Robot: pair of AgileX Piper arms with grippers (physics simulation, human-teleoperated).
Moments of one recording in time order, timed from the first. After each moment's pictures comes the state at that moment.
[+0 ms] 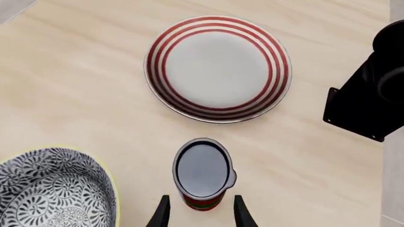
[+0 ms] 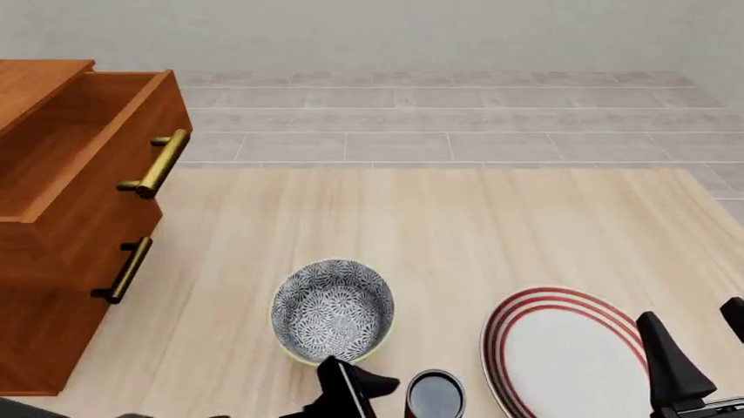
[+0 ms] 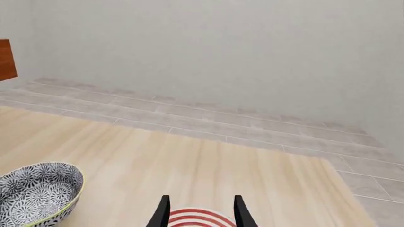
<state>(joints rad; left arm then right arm) -1.13 1.65 -0.41 -0.65 0.00 0.12 0.00 -0.13 0.12 -0.13</state>
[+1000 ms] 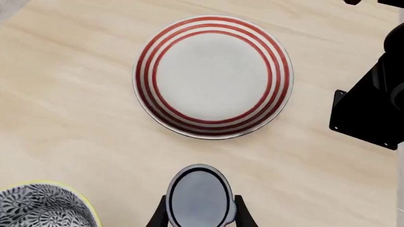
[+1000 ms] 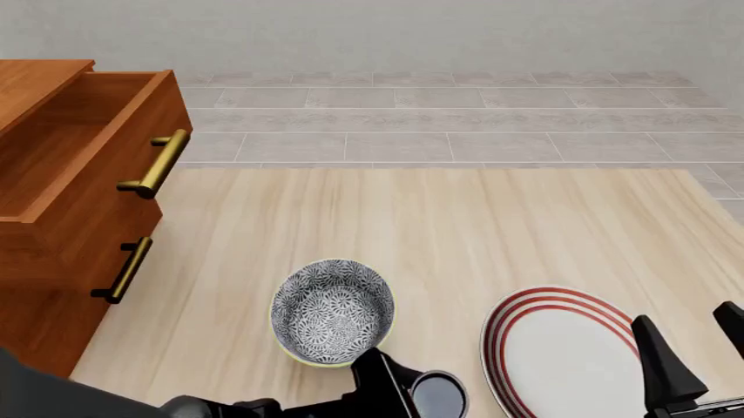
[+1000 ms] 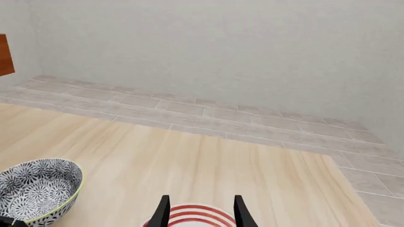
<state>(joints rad) -1.14 1.75 -0.57 -0.54 0.04 0.12 0.00 -0.10 0.10 -0.12</state>
